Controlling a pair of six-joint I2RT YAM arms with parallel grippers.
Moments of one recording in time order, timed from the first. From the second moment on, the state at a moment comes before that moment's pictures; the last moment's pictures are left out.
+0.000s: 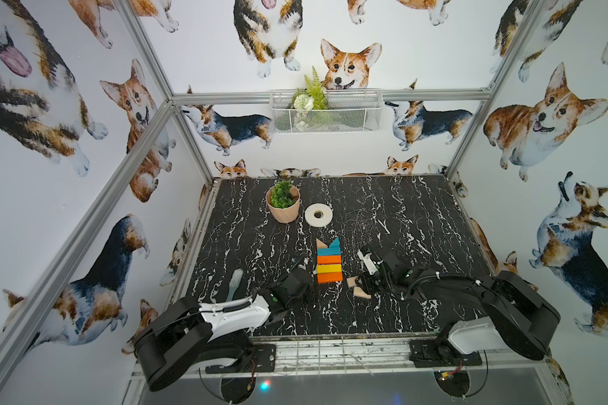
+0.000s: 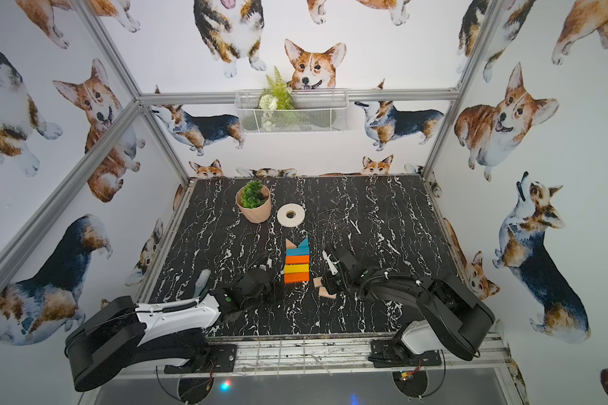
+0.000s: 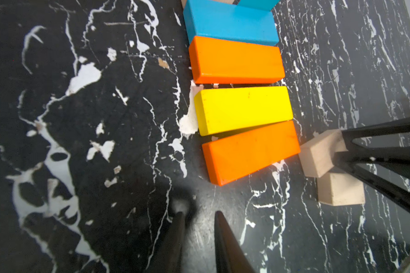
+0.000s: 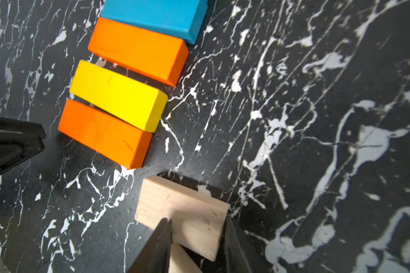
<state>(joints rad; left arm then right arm) -0.90 1.24 0.34 0.06 -0.12 -0.80 0.80 1.39 0.53 -0.09 -0.10 0.38</state>
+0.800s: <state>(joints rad) -0.92 1.14 0.27 0.05 -0.09 -0.82 0.96 1.47 0.56 0.00 -0.03 0.56</state>
